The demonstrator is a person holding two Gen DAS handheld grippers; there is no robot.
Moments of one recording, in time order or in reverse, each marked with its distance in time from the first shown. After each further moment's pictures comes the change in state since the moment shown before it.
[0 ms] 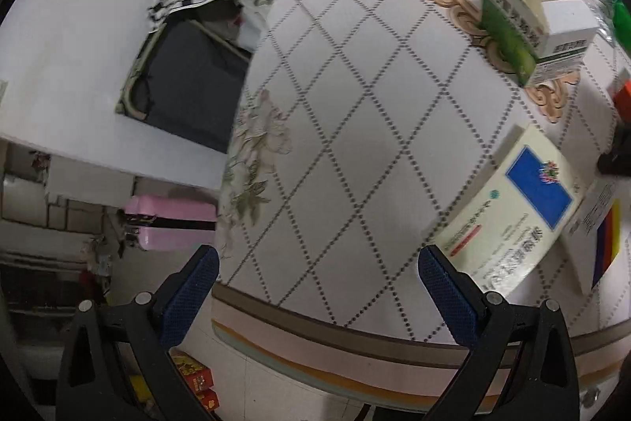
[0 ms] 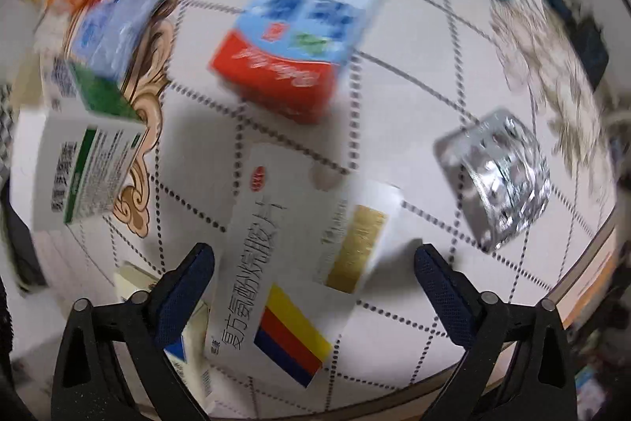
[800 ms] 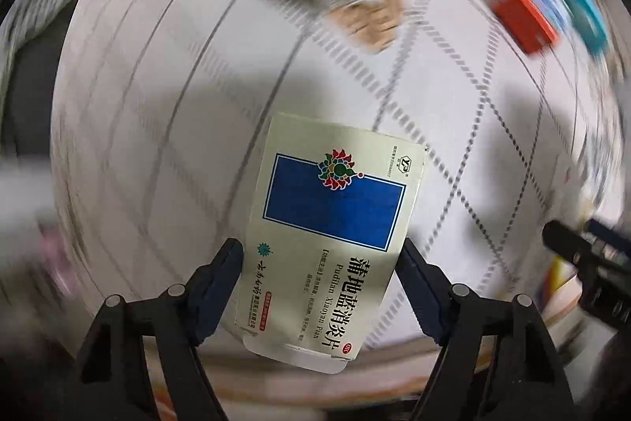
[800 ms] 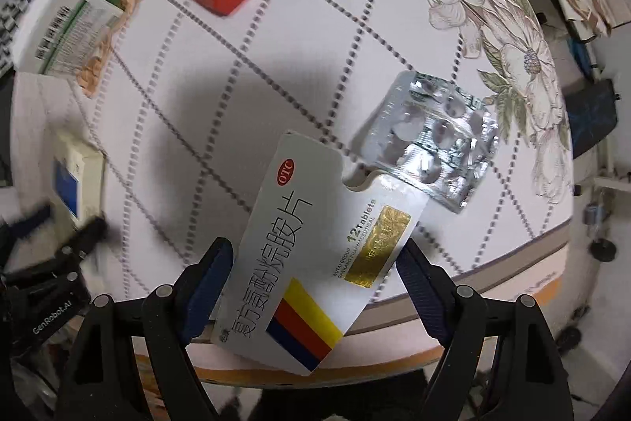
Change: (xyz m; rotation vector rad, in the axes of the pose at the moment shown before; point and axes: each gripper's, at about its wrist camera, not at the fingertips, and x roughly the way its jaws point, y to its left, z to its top) left arm 0.047 -0.061 0.020 0.164 0.222 -0.419; right arm -0.013 -0.055 -0.058 -0.222 0.069 0.002
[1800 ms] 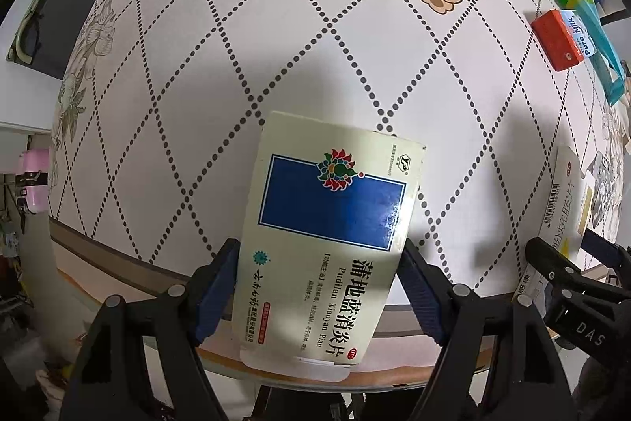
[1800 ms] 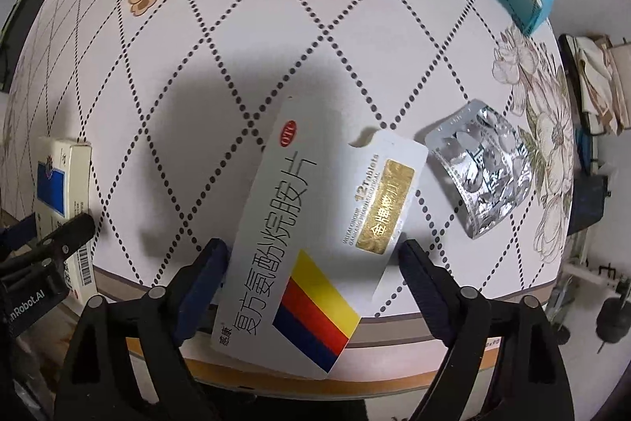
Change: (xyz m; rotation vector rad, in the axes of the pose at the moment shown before) left arm 0.018 -0.012 -0.059 -0.192 -0.065 -0.002; right arm 0.034 0.031 -0.007 -0.297 -0.039 -0.110
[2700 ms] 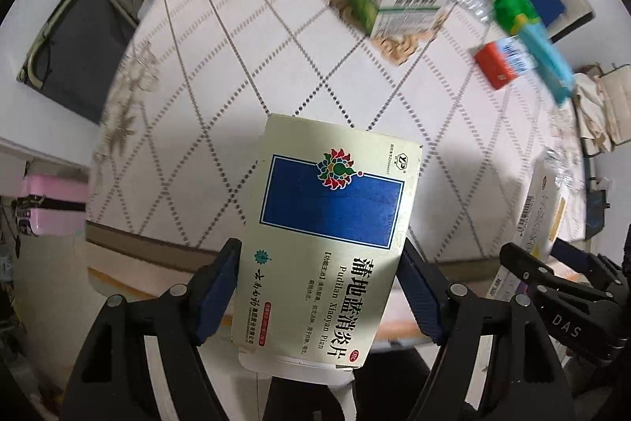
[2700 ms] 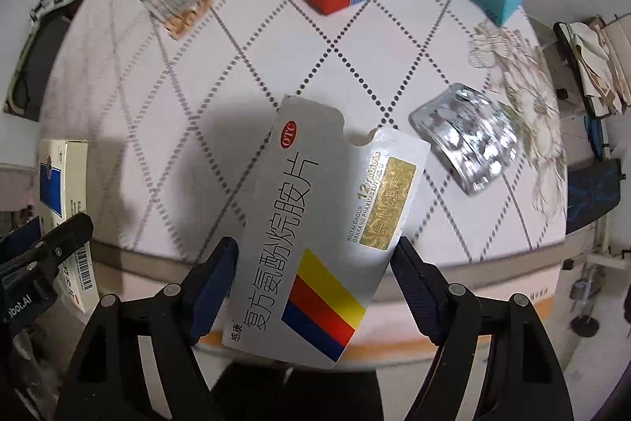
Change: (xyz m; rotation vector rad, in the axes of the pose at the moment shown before) left arm -0.082 0.018 -0.042 0.058 -0.176 -0.056; right arm -0.046 -0.013 -0.045 0.071 -0.118 0.090
